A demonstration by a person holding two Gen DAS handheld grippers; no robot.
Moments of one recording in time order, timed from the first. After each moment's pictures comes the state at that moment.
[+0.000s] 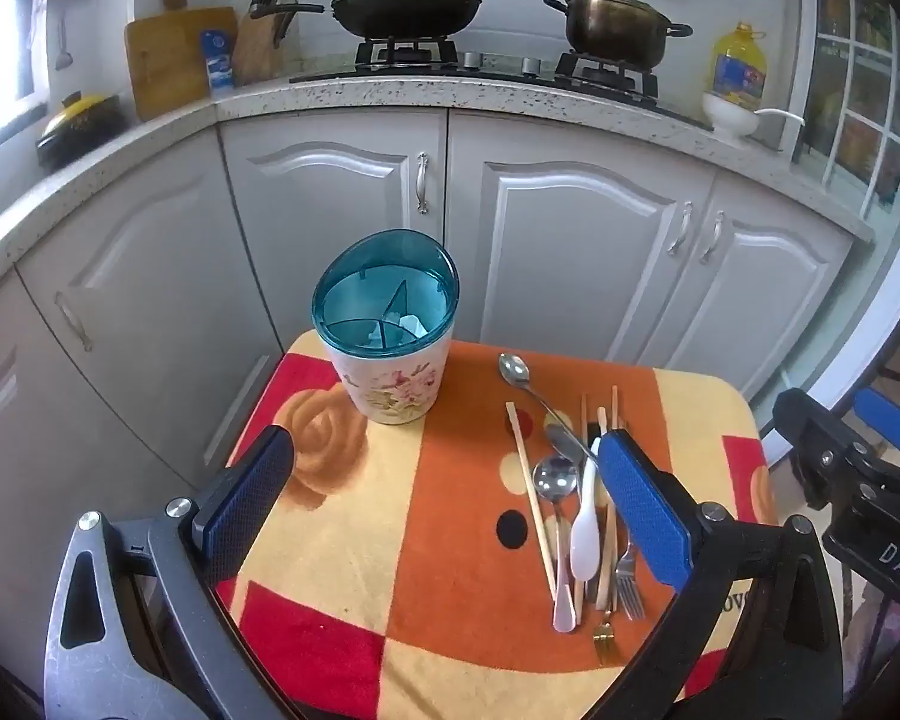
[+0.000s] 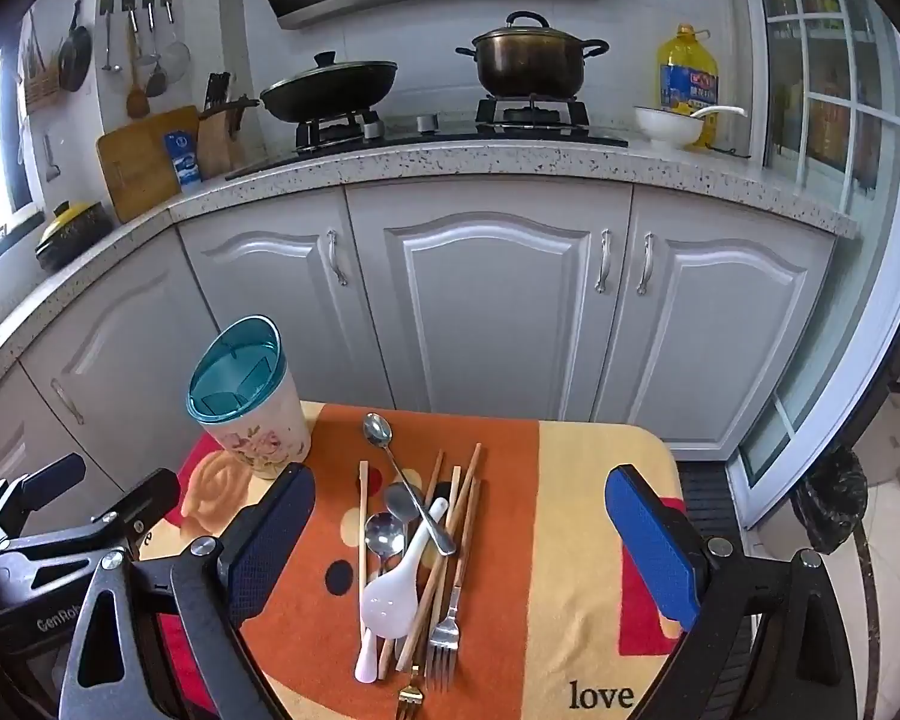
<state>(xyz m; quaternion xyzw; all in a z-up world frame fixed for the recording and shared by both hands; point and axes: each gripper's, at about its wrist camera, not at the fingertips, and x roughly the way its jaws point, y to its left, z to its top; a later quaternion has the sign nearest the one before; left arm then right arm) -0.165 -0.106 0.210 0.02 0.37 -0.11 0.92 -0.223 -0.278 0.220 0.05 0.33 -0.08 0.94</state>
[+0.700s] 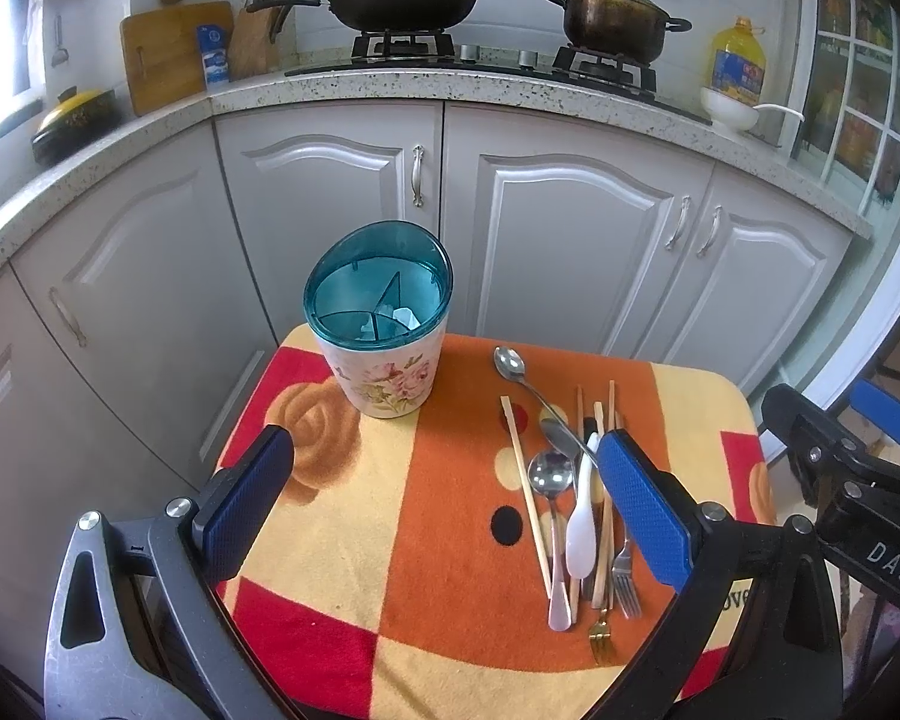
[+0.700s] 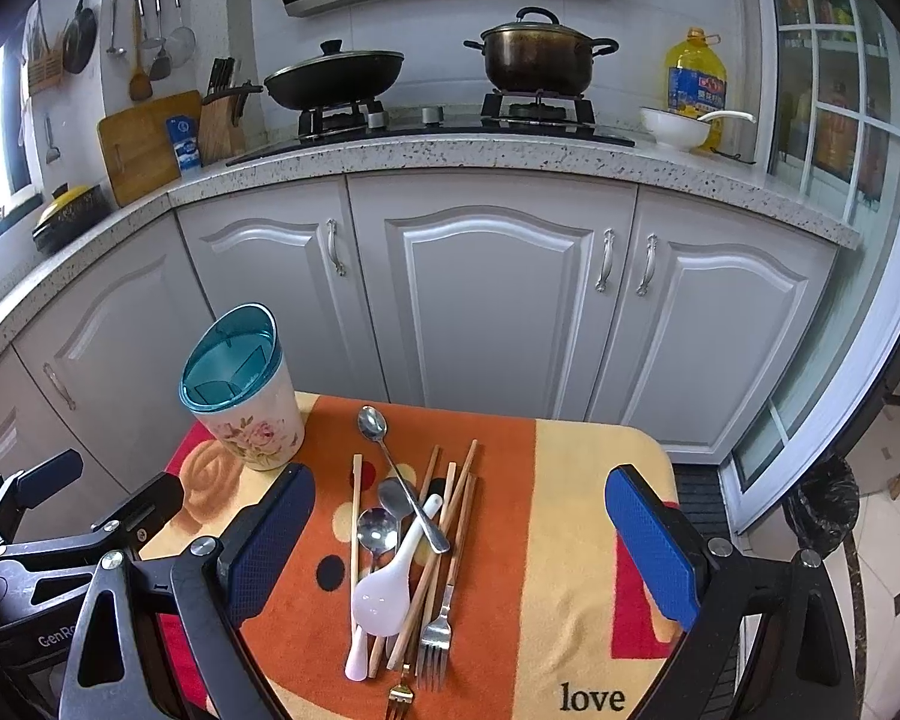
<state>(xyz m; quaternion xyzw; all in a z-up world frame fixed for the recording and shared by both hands) -0.165 -0.115 0.206 0.02 0.37 -0.11 0.92 -0.218 -0.277 0.218 0.05 0.34 -0.08 0.94</state>
